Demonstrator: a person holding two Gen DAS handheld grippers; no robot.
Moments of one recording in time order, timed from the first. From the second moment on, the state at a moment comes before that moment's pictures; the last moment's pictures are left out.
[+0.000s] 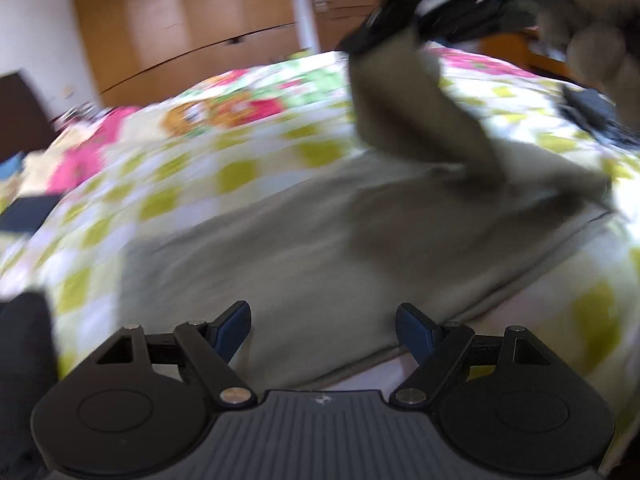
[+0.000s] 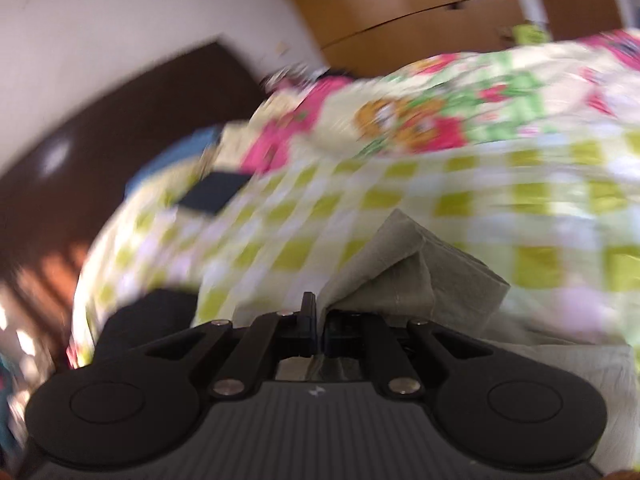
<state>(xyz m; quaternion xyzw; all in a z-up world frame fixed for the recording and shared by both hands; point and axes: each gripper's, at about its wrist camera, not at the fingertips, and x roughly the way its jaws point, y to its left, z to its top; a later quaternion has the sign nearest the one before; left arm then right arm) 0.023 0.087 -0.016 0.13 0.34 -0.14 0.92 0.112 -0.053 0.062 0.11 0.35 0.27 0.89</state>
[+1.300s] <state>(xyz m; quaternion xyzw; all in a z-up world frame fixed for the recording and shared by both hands) 0.009 0.179 -0.032 0.01 0.36 -0.10 0.93 0.087 0.143 -0.006 -0.15 0.37 0.37 0.84</state>
